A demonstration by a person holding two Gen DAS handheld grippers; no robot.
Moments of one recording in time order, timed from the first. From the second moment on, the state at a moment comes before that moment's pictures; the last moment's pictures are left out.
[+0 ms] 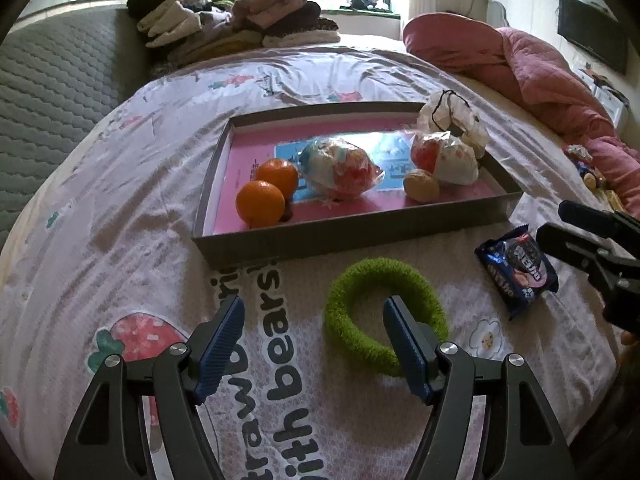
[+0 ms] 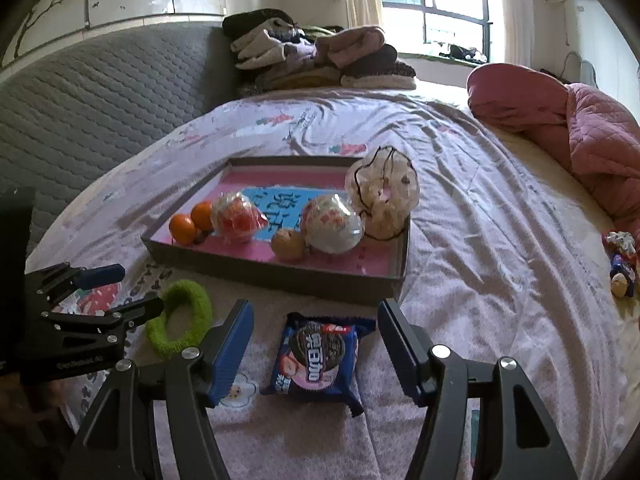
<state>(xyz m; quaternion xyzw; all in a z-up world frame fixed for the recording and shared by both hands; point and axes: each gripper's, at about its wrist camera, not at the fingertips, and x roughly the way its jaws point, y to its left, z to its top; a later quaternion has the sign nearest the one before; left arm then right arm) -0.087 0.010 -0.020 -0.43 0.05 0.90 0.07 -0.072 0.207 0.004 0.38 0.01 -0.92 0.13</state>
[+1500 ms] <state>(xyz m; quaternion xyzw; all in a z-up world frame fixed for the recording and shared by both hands) -0.095 0.031 -0.049 -0.42 0.07 0.90 0.09 -0.085 0.190 -0.050 0.43 0.05 -0.89 0.11</state>
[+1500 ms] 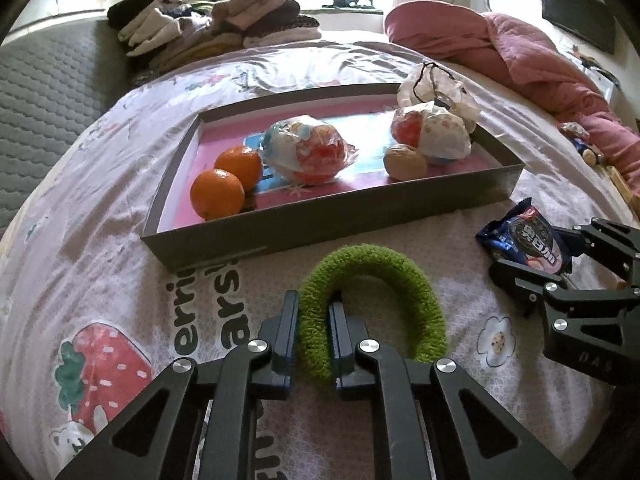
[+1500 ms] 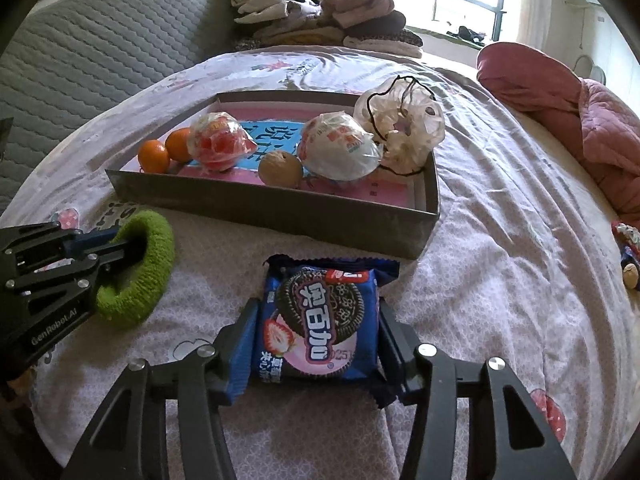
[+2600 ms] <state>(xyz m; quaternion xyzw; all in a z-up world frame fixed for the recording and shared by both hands) -0.092 0.019 0.017 -0.35 0.05 0.93 0.08 -0.072 0.186 0.033 0.30 0.04 -0.94 0.15</state>
